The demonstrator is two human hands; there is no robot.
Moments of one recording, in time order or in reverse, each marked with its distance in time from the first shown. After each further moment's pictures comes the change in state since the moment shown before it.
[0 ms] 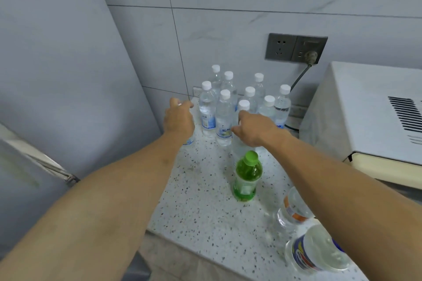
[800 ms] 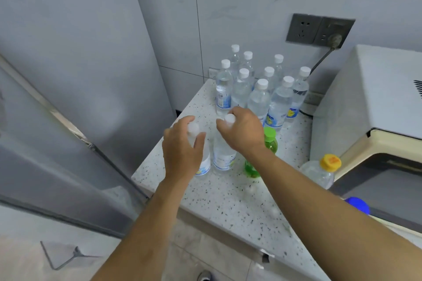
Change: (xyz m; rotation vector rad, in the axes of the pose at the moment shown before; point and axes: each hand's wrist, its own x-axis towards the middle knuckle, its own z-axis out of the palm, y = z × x) left_hand -0.166 -0.042 -0.016 -0.392 0.244 0.033; right_hand -0.058 -0.072 0.065 0.532 0.417 -0.001
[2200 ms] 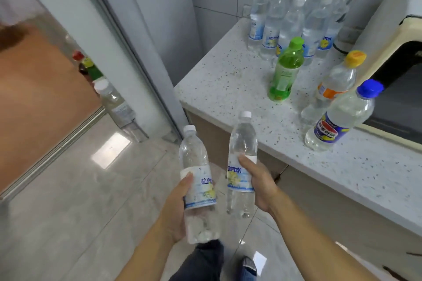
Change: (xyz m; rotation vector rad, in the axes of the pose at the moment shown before) left_hand -0.325 -0.055 -0.109 -1.052 -0.335 -1.083; right_hand -0.322 0.087 0.030 1.146 -0.689 0.674
